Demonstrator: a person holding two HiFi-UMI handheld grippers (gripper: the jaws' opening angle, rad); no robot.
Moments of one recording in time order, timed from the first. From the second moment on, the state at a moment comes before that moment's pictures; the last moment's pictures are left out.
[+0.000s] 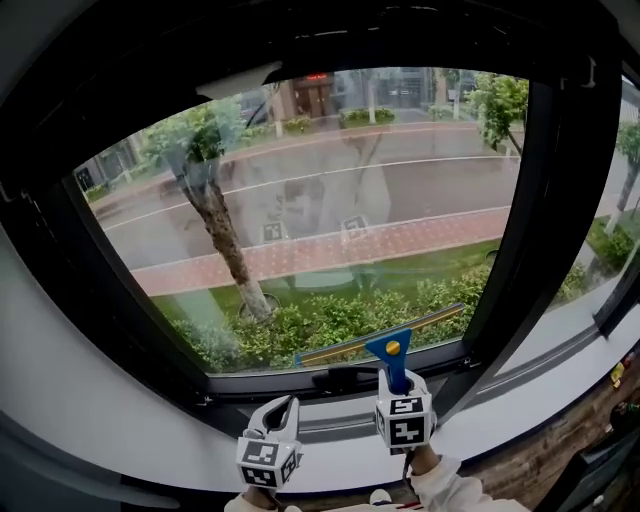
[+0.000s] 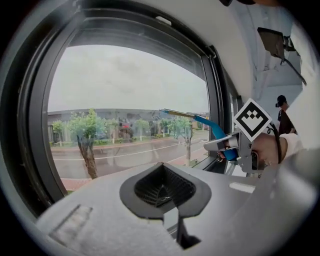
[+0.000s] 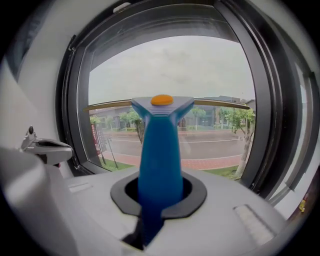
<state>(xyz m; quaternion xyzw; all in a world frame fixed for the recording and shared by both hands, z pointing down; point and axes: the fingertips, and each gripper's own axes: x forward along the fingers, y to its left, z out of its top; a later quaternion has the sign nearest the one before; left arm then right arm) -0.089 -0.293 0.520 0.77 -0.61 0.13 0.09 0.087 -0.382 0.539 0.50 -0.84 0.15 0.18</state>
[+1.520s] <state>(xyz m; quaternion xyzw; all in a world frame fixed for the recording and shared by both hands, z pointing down) -0.319 -0.221 0.172 0.76 -0.64 0.00 -0.16 -0.225 -0.368 0.109 0.55 -0.84 -0.01 0.02</state>
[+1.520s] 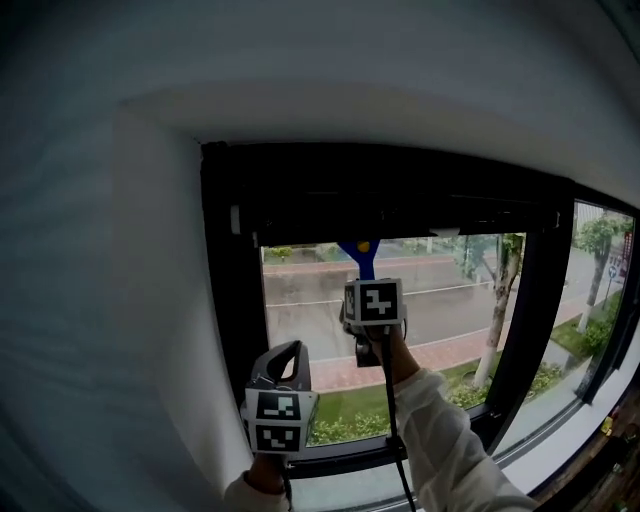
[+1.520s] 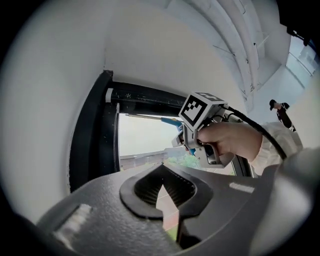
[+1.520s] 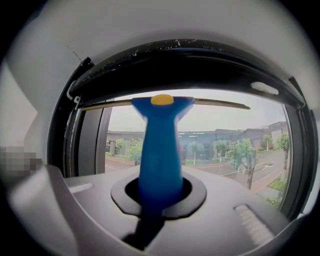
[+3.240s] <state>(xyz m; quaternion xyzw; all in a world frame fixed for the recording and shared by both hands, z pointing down) -0.296 -0.251 0.326 0.78 -0.62 0.09 -0.03 -0.226 -0.382 0.295 0.55 -0.82 0.07 0.12</state>
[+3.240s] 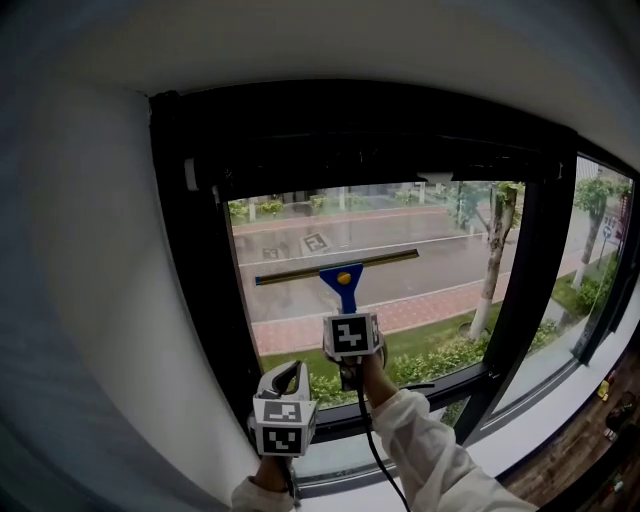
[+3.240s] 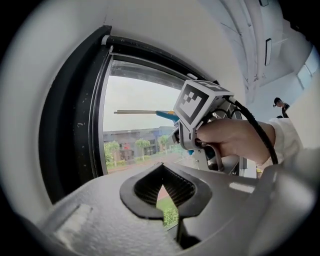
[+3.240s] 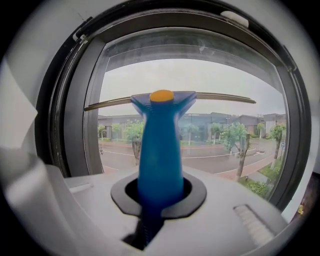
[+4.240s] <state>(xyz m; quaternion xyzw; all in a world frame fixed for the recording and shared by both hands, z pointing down) -0.301 -0.236 0.449 0.78 -0.60 0.14 0.05 -0.243 -0.363 0.458 0.52 -0.82 0.15 0.17</state>
